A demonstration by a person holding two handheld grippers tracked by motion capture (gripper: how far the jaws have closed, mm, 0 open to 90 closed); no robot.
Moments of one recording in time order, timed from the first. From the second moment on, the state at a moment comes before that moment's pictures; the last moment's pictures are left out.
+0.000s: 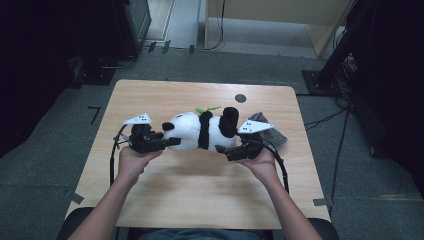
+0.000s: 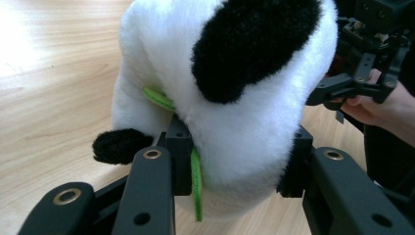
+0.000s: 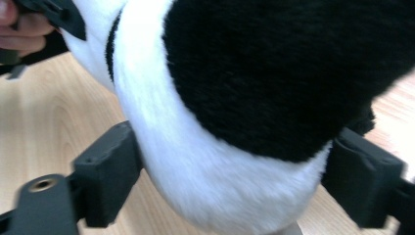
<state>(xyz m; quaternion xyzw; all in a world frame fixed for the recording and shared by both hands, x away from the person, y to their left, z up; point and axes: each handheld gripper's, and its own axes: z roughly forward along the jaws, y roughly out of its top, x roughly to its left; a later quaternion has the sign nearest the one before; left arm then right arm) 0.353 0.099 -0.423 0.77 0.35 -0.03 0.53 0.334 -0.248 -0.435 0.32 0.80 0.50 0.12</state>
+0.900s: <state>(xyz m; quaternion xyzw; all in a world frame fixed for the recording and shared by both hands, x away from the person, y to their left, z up) 0.345 0.097 -0.439 0.81 0.27 0.07 0.52 0.324 -0.283 -0.402 0.42 0.76 0.49 0.06</state>
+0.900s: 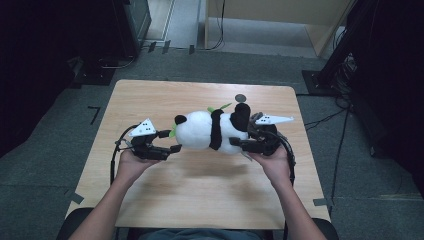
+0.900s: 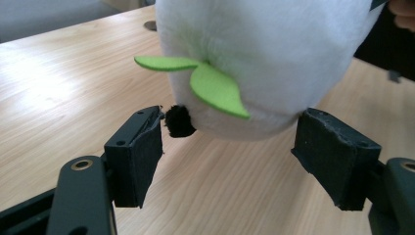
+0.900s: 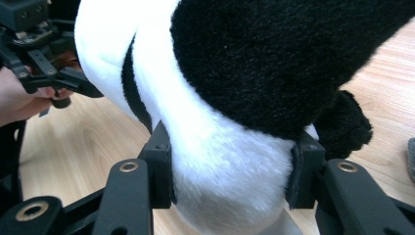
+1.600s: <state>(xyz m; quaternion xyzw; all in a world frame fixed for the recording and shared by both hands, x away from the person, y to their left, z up) 0.335 0.076 -0.445 0.81 0.26 0.09 0.51 0.321 -0.267 -0.402 0.41 0.77 0.50 0.00</state>
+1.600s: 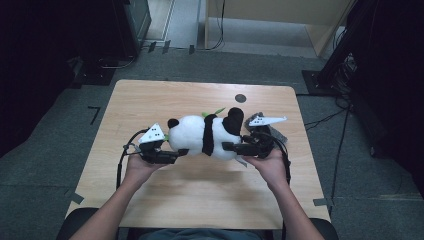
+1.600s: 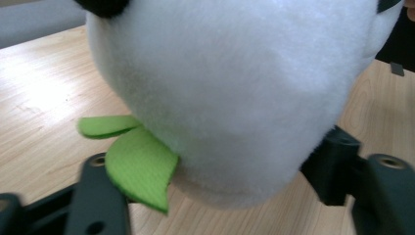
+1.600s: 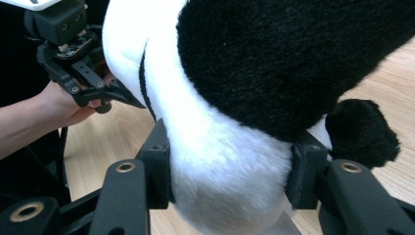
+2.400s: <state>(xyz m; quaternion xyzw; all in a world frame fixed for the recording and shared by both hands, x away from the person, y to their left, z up) 0.349 0.109 -0.431 0.76 0.37 -0.02 0.54 0.323 -0.273 -0.430 0.32 0.80 0.51 0.06</state>
